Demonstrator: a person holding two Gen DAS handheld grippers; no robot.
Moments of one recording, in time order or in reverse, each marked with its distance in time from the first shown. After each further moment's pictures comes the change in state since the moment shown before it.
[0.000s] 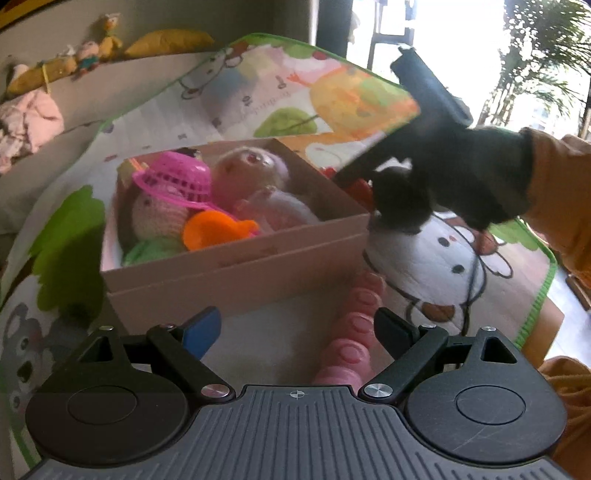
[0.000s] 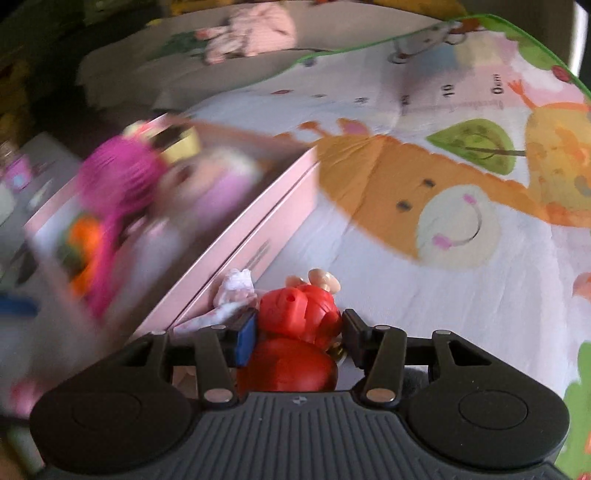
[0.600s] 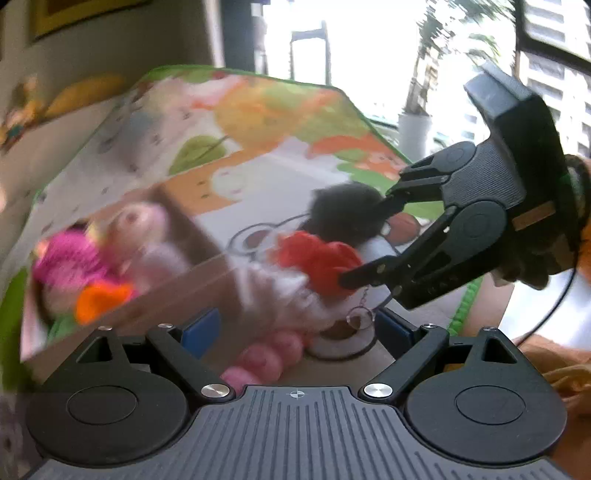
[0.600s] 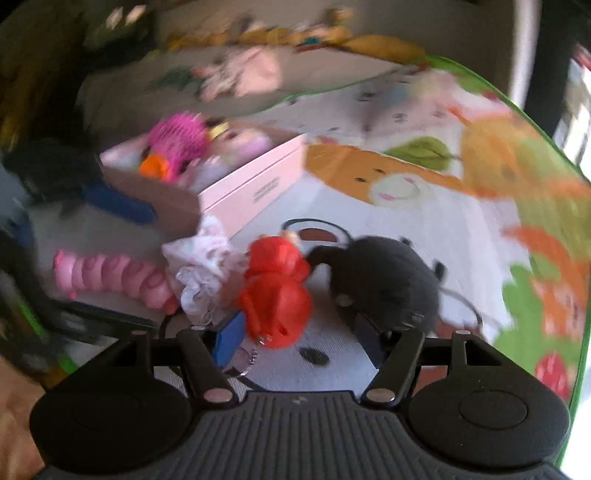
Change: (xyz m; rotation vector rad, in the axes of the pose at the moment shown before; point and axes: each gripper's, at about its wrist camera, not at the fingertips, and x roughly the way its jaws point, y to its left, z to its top) left arm 0.014 -0.094 0.020 0.293 -0.011 -0.084; right arm -0.107 0.021 -0.131 0.053 -0.203 -0.110
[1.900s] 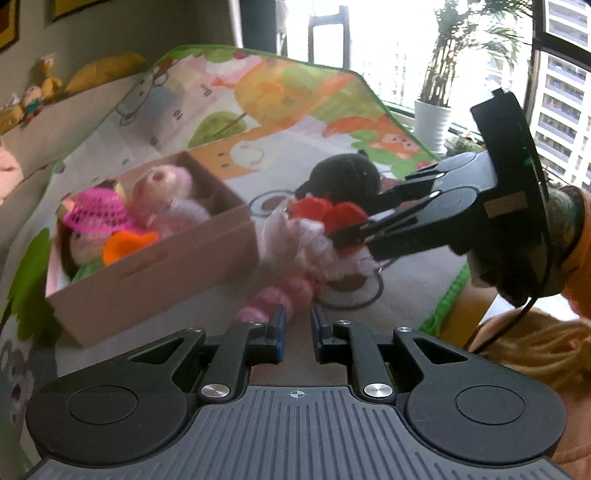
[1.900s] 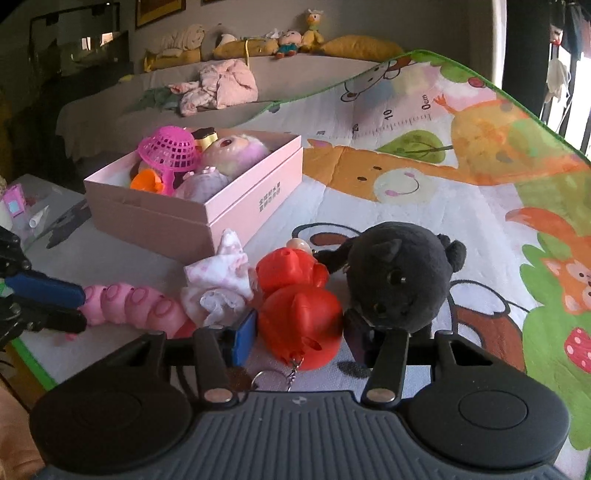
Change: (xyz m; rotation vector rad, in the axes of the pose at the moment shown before) left arm -0.040 0.008 -0.035 -0.117 0.046 0.053; right arm 0.033 0.027 0.004 0.051 -0.010 -0.032
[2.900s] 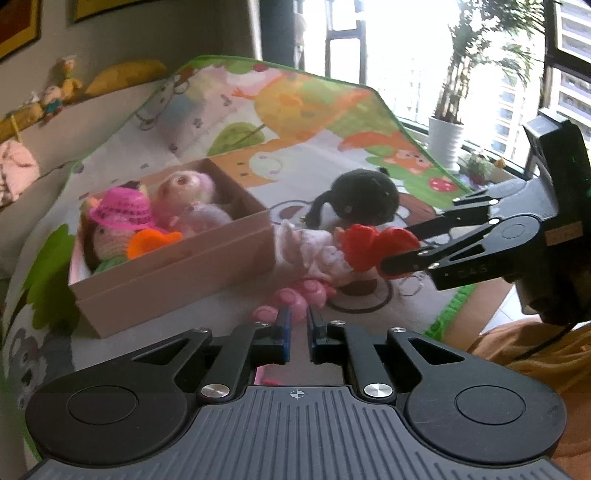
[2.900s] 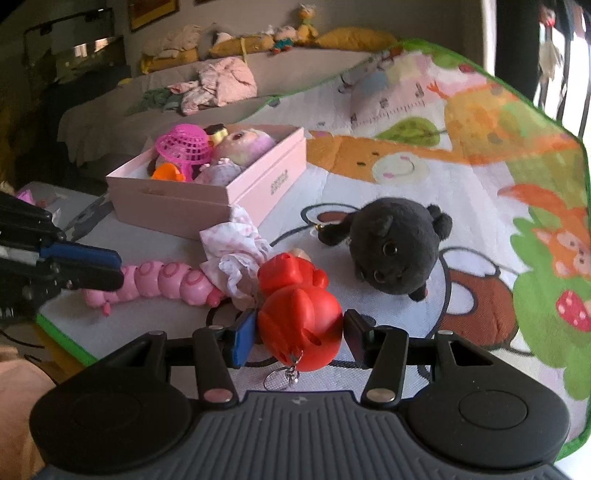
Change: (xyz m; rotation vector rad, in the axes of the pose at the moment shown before) left arm -0.010 -0.003 0.003 -0.001 -0.040 0.020; right arm -0.031 0.003 -0.017 0.064 0.033 0.020
